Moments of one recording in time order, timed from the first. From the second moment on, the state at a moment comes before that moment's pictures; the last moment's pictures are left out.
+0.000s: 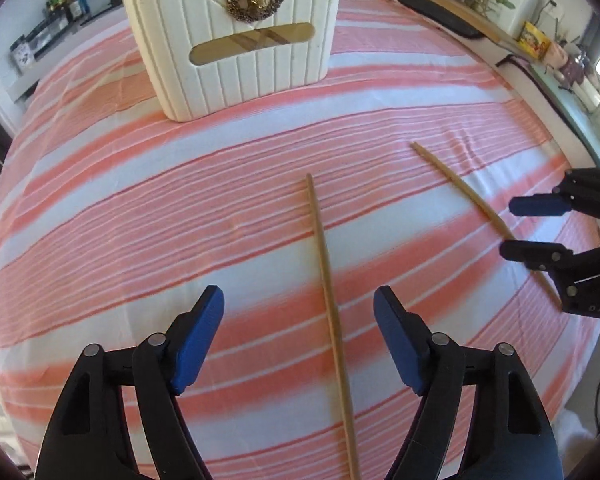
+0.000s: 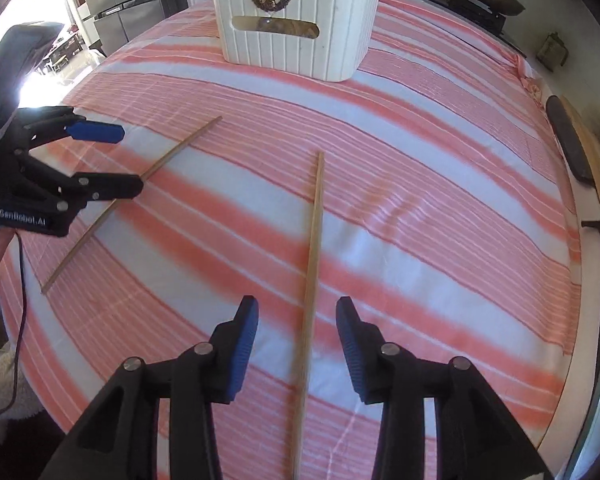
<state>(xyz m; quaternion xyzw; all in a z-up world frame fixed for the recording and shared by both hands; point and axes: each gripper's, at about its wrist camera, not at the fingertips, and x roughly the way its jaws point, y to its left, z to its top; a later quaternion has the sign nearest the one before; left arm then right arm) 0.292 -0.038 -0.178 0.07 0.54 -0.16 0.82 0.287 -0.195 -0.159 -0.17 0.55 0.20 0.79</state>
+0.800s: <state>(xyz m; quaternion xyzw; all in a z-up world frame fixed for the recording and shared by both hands) 0.249 0.013 -0.049 -0.01 0.40 -0.22 0.89 0.284 -0.225 0.021 -0.04 0.33 0.24 0.91</state>
